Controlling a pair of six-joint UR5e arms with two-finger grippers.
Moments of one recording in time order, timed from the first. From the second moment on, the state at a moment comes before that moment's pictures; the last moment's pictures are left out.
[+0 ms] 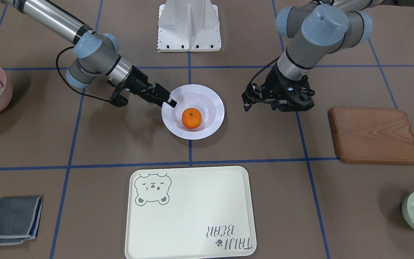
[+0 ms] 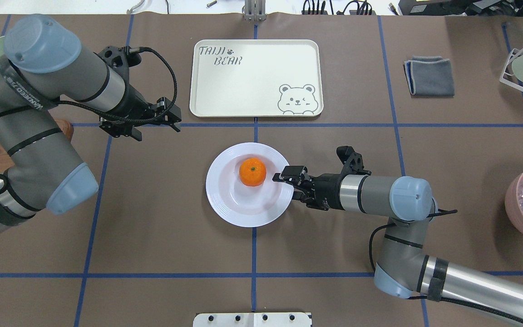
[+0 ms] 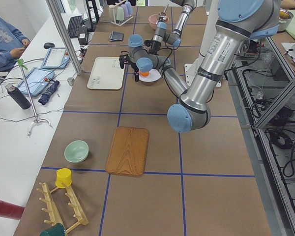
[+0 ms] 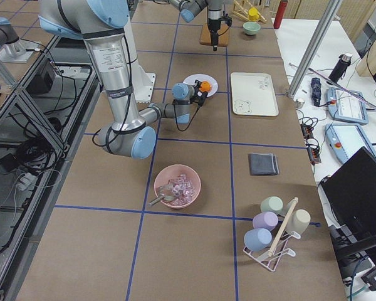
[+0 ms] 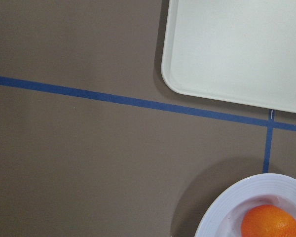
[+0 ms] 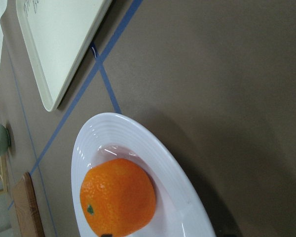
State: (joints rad) left arm -0.79 -2.06 -1.81 -1.75 -2.15 -1.25; right arm 0.42 -1.19 1.44 -0.23 1.69 1.99
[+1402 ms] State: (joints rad) left arm -0.79 -2.05 -1.88 -1.67 -2.15 -1.25; right arm 0.40 -1.15 1.40 -0.20 1.67 2.03
